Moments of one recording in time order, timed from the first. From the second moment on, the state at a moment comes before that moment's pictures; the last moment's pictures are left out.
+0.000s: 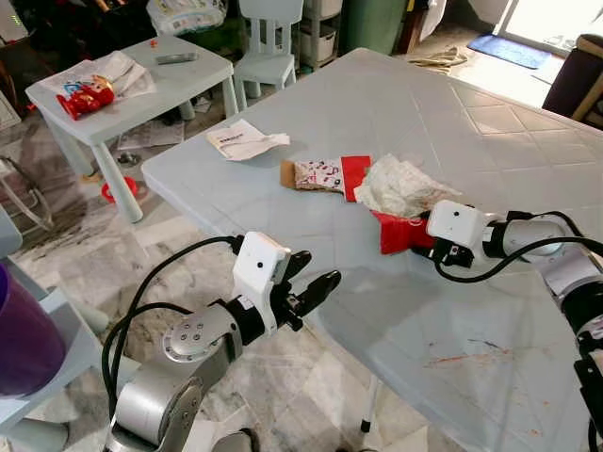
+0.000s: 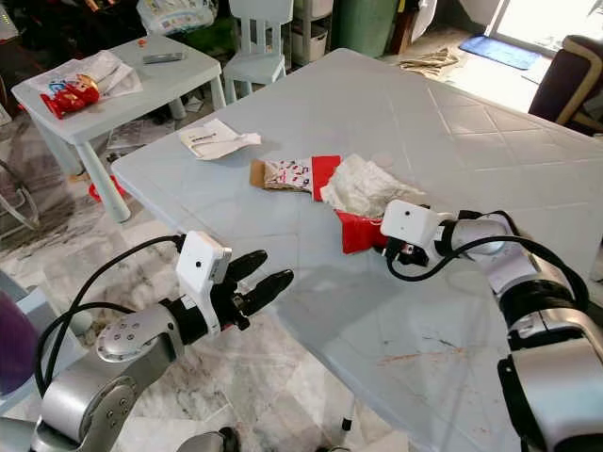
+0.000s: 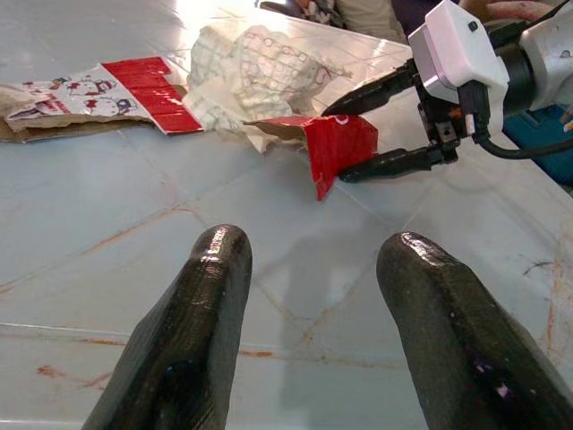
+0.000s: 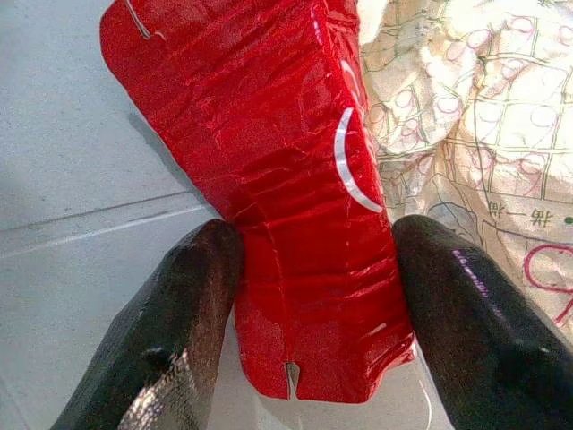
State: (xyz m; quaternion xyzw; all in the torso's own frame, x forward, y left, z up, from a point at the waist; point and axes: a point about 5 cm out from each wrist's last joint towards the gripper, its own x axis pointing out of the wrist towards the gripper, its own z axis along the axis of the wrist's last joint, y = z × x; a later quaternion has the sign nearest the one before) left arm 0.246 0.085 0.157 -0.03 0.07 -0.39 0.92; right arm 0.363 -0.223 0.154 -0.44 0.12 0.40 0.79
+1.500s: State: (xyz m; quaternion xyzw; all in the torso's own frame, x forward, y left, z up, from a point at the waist) left arm 0.260 0.081 0.159 -0.06 0.06 -0.37 0.92; right arm 0.324 -0.173 0.154 -0.29 0.03 0.52 0.81
